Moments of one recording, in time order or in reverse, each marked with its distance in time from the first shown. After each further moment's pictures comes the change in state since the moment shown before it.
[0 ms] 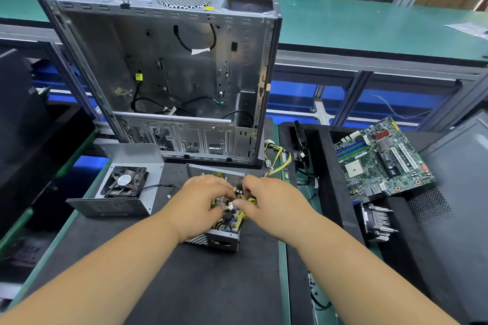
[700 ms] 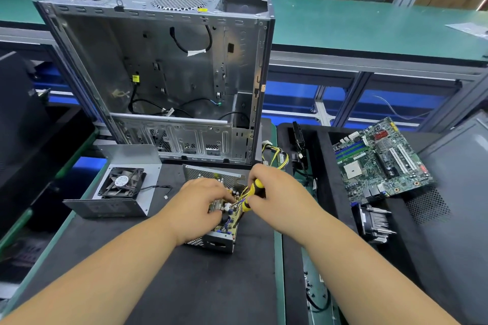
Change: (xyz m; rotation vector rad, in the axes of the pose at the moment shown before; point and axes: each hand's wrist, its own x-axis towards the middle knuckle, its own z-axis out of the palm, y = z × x) left_hand 0.000 0.015 -0.004 0.014 -0.055 -0.067; right_hand -0.006 0.012 -0.018 0.275 0.100 0.012
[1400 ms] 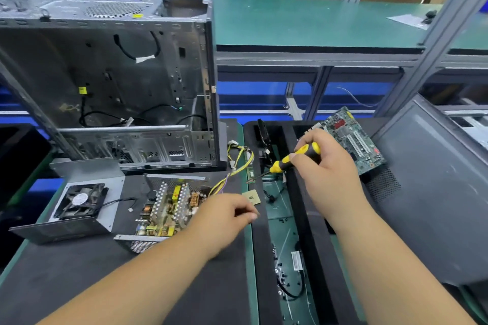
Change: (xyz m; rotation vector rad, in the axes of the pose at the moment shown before) left_hand 0.030 0.098 0.049 -0.322 -0.064 -0.119; right_hand -0.060 0.041 -0.081 0.458 0.574 0.190
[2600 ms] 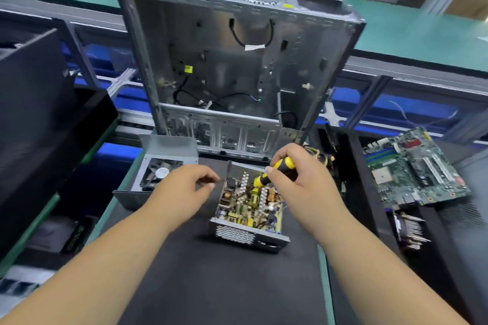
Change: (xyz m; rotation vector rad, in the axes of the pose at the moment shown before) left_hand -0.064 -0.158 -0.154 0.027 0.304 -0.095; right_hand -0.016 -0.056 0.176 -0.223 -0.319 -0.096
